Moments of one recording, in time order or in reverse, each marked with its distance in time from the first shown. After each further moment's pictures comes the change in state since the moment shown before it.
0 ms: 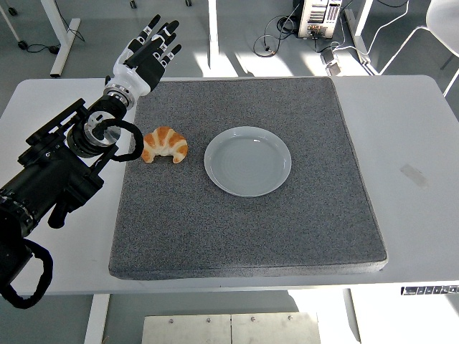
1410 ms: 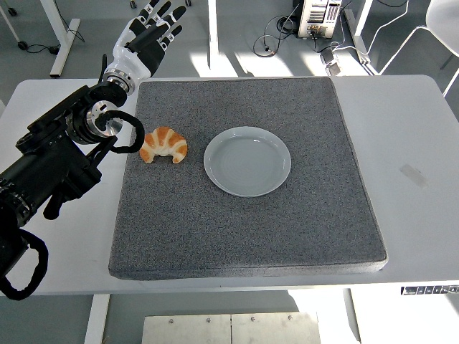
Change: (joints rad) left arm -0.050 0.022 0.088 -0.038 0.134 0.026 -0.068; right arm 0.000 0.000 0.000 0.000 0.000 0.000 0.000
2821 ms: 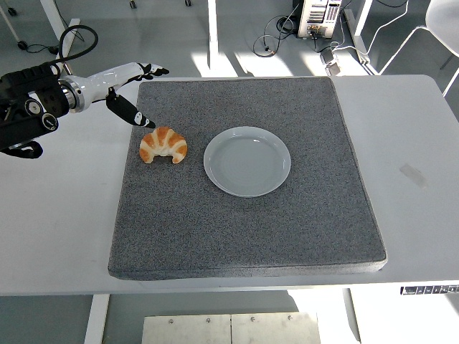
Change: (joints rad) left arm -0.298 0.467 1.016 -0.483 0.624 0.238 0.062; right arm 0.000 0.000 0.000 0.000 0.000 0.001 0.000
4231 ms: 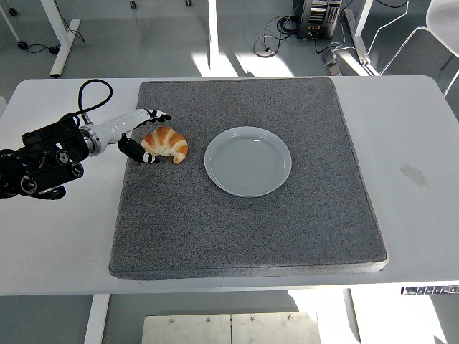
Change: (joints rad) left arm 0.169 -0.130 0.001 0.141 0.050 0.118 -0.017; right arm 0.000 0.000 0.000 0.000 0.000 0.000 0.000
